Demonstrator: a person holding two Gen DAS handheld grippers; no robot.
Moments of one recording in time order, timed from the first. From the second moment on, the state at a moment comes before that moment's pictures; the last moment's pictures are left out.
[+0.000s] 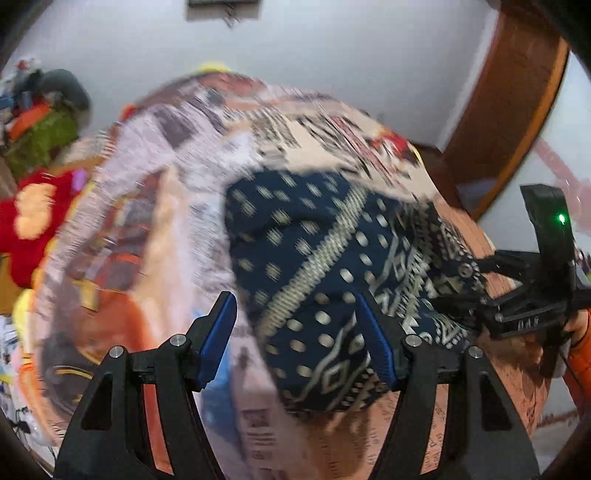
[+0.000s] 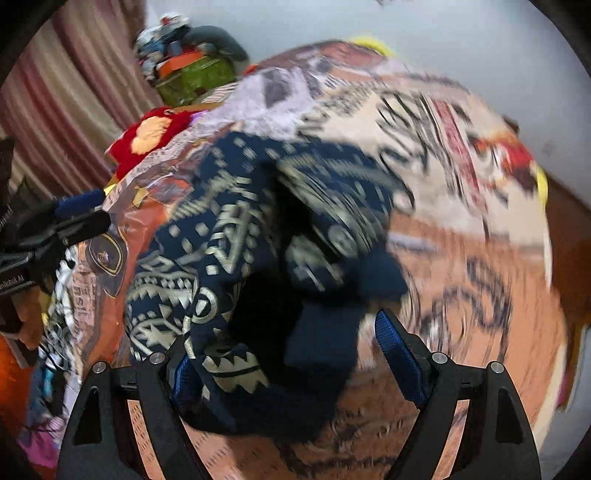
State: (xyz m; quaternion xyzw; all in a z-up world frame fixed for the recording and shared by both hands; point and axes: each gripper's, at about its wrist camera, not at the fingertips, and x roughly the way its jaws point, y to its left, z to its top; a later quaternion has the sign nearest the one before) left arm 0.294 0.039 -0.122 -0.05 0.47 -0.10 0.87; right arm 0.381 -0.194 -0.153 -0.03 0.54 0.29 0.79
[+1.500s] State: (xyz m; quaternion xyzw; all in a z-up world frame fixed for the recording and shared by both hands) left arm 0.305 0.057 -0.120 -0.04 0.45 -0.08 0.89; right arm 0.420 -0.225 -0.115 0.06 0.54 0.27 0.80
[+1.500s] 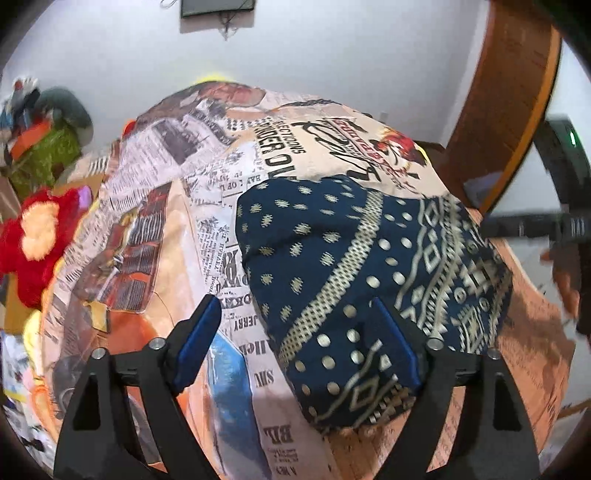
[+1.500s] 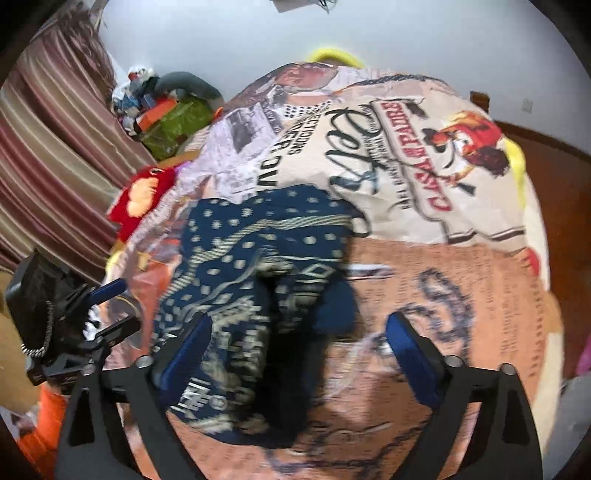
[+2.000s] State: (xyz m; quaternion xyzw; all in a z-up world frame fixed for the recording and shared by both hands) left arm 0.362 0.083 -0.200 -0.25 0.55 -0.16 0.78; right arm 0.445 -0.190 -0.204 0.10 0.64 0.30 0.70
